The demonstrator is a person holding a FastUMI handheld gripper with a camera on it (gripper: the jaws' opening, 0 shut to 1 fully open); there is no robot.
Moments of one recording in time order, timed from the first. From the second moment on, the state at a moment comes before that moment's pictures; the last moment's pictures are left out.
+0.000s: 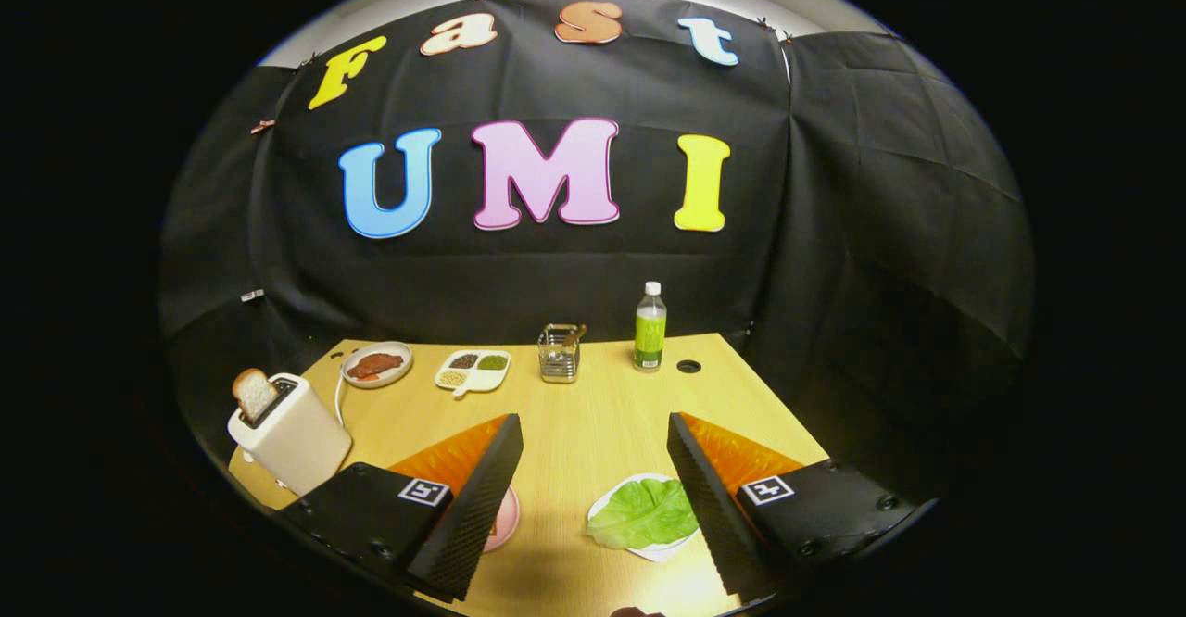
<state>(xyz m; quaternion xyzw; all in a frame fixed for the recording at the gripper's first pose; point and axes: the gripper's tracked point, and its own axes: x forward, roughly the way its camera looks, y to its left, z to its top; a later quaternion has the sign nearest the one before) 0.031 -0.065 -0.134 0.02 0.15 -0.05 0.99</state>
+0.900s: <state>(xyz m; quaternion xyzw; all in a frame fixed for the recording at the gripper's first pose) 0.057 -0.120 -0.357 0.05 0.37 -0.11 0.92</state>
